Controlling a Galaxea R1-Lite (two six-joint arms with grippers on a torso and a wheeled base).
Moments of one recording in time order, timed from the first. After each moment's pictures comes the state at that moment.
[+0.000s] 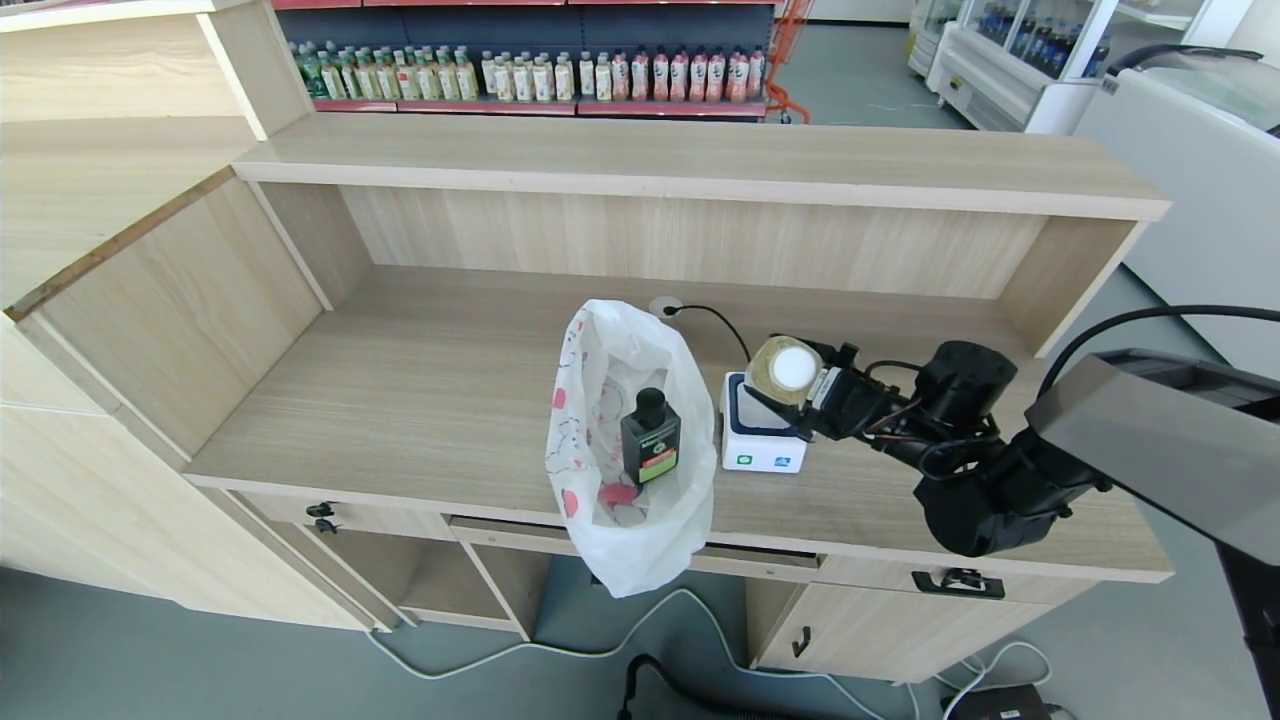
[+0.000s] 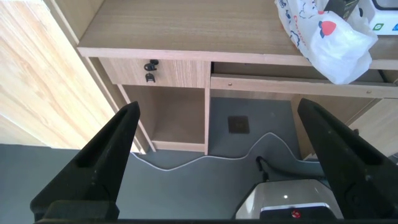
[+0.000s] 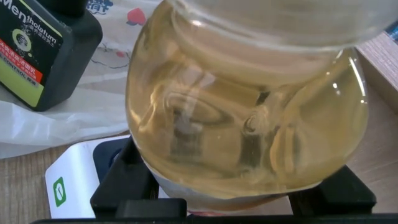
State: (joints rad) left arm -0.01 0.00 0.00 0.04 -0.04 0.04; right arm 0.25 2.34 -1.09 -1.48 0.65 -0.88
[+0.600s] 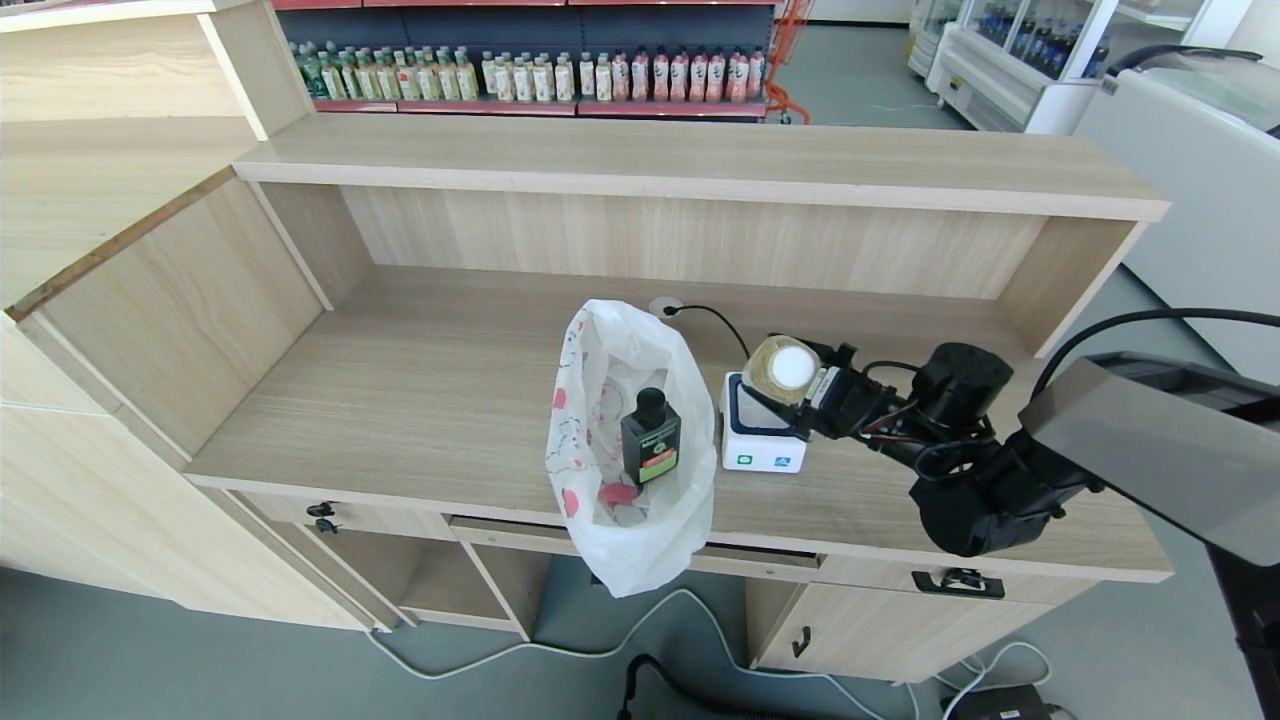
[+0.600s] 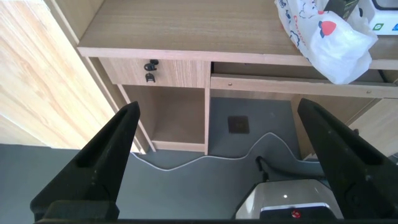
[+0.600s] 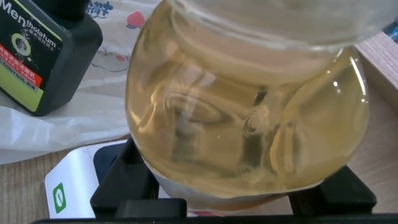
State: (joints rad) left arm -0.01 0.00 0.00 0.04 -0.04 0.03; right arm 0.25 2.36 -1.10 -1.50 0.65 -0.86
